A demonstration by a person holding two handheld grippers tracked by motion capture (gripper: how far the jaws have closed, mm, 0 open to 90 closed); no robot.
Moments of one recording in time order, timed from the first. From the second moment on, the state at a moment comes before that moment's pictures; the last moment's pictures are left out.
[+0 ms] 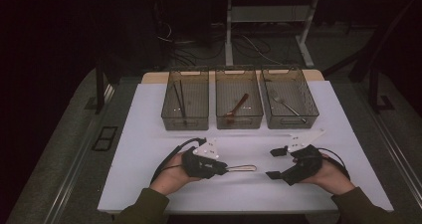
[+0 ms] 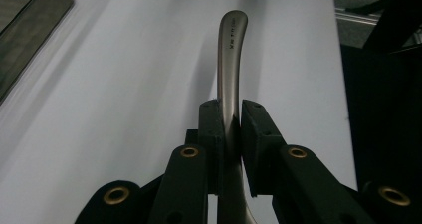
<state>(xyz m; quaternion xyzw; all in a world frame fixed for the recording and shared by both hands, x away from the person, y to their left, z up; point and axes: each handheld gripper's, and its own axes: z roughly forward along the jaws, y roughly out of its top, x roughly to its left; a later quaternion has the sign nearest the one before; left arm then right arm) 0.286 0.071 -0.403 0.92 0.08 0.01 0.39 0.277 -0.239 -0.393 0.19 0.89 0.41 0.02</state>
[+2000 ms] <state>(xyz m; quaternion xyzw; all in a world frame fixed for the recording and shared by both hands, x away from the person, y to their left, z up) 0.278 0.134 -0.404 0.86 0.21 0.06 0.47 0.322 -0.255 -0.384 0.23 0.91 0.35 0.05</state>
